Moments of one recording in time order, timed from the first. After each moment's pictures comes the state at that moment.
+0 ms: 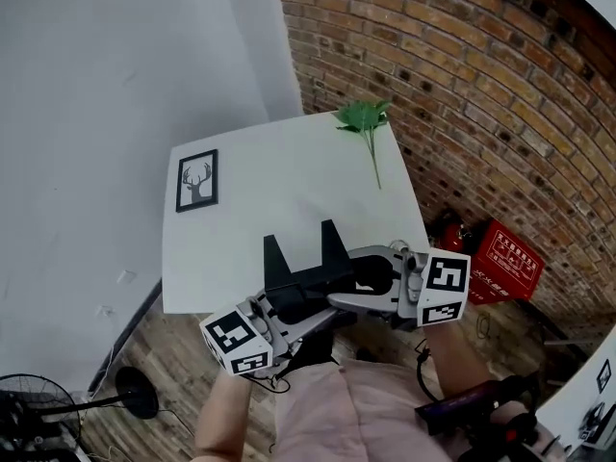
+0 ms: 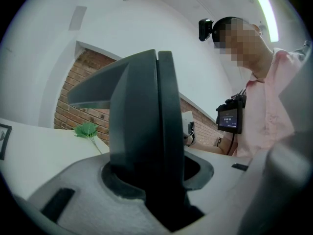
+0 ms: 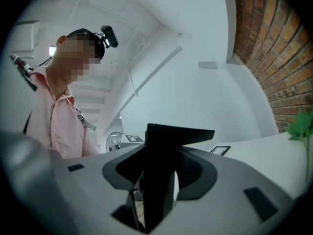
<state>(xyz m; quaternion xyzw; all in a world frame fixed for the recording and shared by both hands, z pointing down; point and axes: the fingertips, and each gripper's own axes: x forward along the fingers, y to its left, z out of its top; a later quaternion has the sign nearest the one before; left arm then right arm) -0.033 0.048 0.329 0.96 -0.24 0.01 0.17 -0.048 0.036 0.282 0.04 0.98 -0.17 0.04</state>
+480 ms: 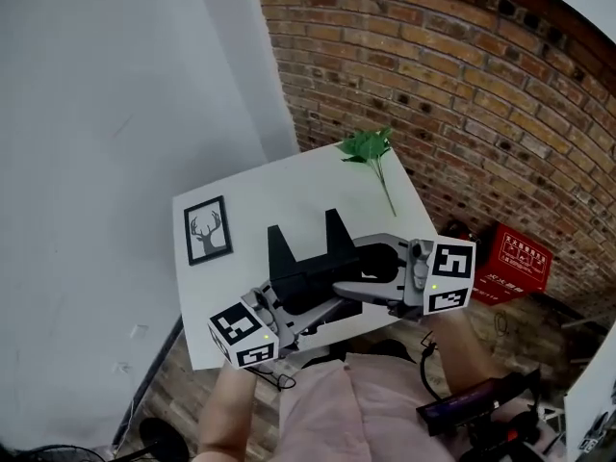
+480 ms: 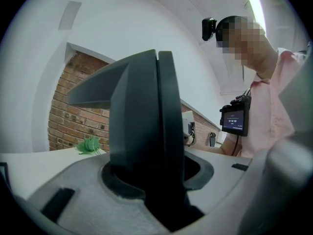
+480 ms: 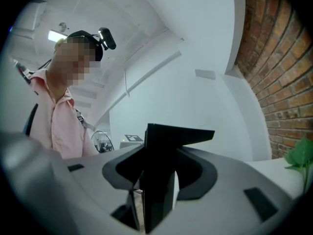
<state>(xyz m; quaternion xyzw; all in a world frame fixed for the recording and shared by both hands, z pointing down) -0.102 -0.039 0.301 0.98 -0.18 0.02 0.13 -0.115 -0.049 0.253 -0.03 0.99 -0.13 0.05</state>
